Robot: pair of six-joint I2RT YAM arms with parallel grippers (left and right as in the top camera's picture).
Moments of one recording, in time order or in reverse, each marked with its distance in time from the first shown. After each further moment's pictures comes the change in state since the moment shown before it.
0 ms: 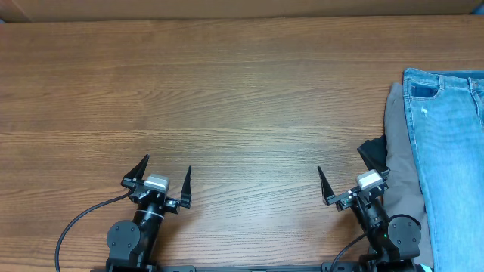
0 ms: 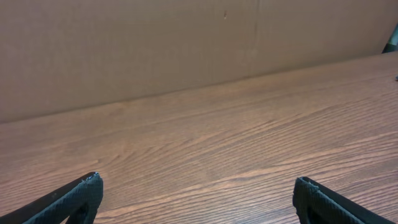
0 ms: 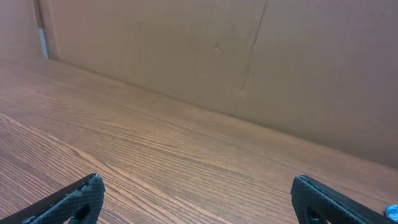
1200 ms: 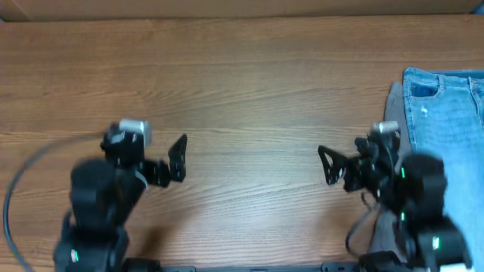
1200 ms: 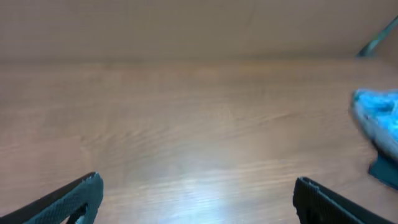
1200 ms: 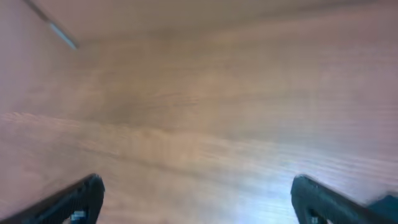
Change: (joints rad) left arm 0.000 0.687 0.849 -0.515 0.040 -0.183; right arm 0.000 0.703 0.757 -0.612 -0.069 0.367
